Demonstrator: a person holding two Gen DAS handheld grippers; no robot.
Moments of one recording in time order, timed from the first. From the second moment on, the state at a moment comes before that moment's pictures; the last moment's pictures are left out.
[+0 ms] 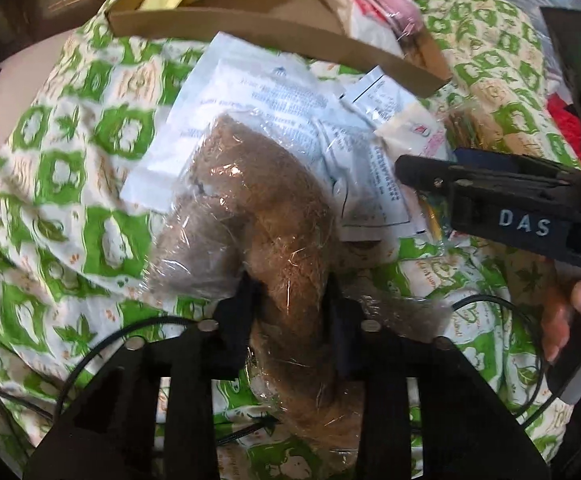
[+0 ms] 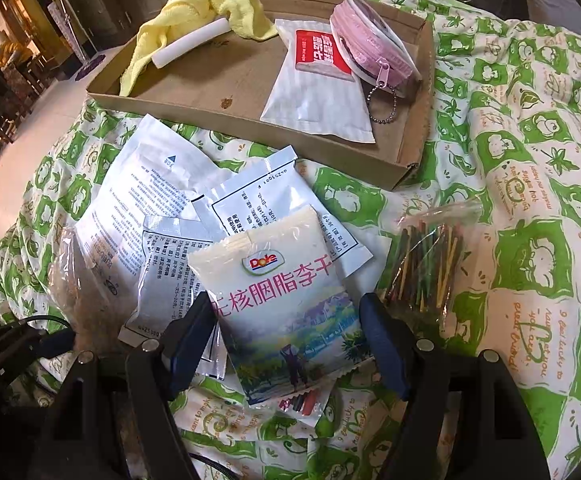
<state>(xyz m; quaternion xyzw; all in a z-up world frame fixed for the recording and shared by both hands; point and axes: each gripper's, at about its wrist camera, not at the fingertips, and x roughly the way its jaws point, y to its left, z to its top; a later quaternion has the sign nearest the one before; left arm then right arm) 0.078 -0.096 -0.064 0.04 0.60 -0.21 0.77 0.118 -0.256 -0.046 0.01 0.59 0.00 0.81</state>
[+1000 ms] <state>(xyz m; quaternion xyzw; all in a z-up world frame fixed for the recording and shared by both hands) 0.116 -0.046 -0.054 0.01 0.58 -0.25 0.78 0.119 -0.262 -0.036 0.02 0.56 -0.01 0.83</state>
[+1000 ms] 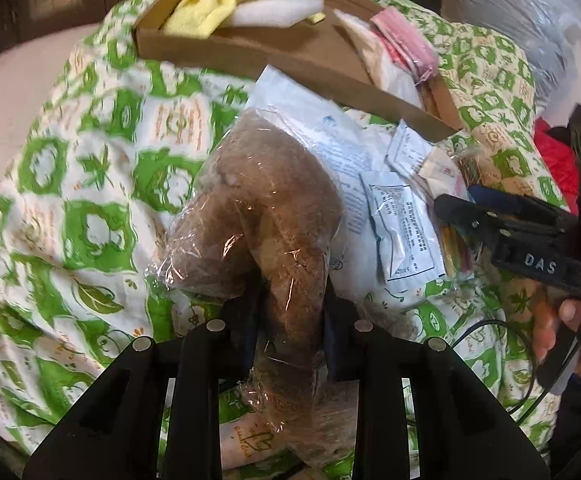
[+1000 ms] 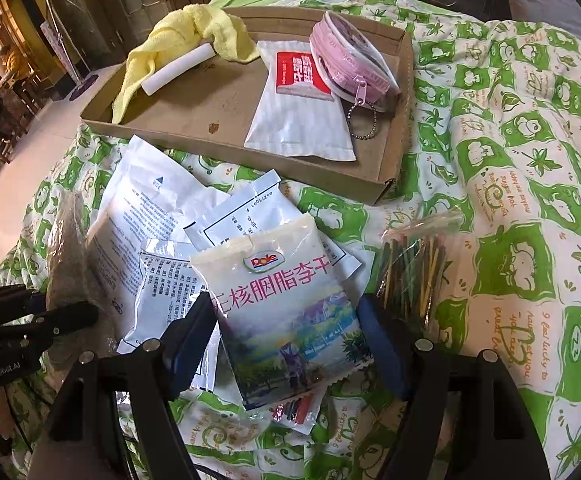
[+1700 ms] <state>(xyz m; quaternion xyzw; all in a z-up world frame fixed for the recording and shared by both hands) 0.122 -0.045 -0.003 0.02 0.55 -0.25 0.80 0.114 -0.263 -0.027 0.04 0.55 -0.01 0.84</state>
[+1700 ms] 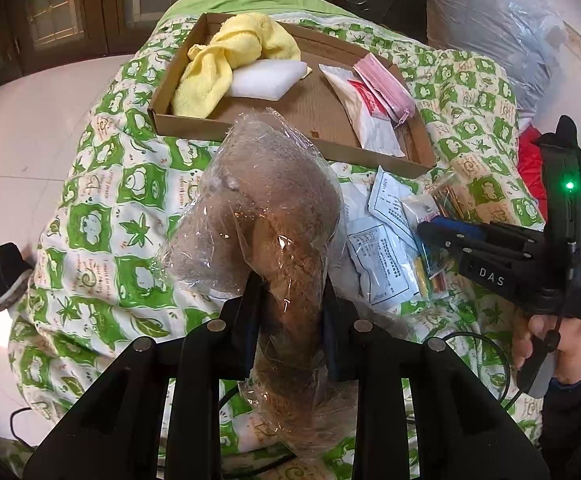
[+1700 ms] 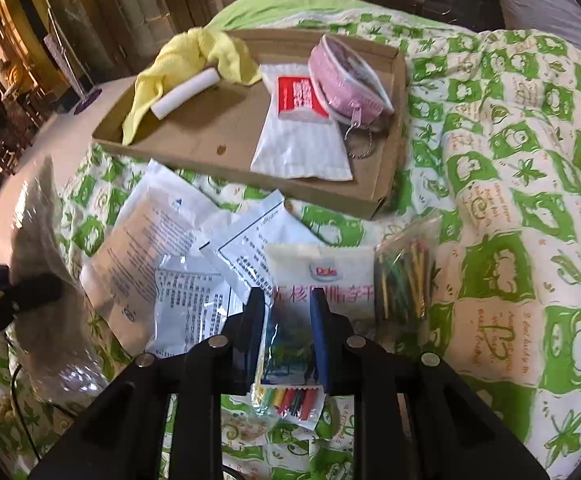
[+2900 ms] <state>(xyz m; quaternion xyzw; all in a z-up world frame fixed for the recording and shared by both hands) 0.131 -0.045 0.005 0.03 0.56 -0.25 0.79 0.117 -0.293 -0.008 0.10 0.57 -0.03 0.82</state>
